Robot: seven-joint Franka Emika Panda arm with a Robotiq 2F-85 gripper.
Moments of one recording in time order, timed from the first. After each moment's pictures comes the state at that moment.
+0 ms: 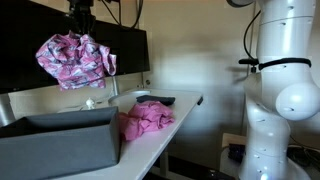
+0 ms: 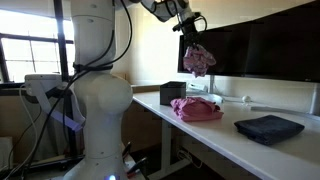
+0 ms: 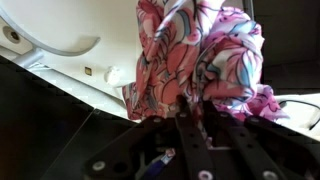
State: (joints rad) arm 0.23 -0.01 0.16 -1.53 -0.30 1.83 0.09
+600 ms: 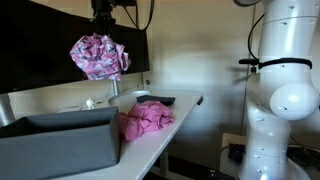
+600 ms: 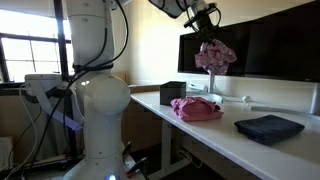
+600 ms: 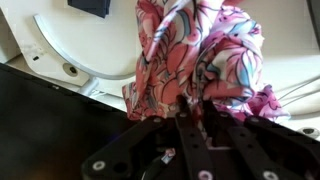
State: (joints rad) arm 0.13 -0.05 0.10 -1.57 -0.34 1.83 0.17
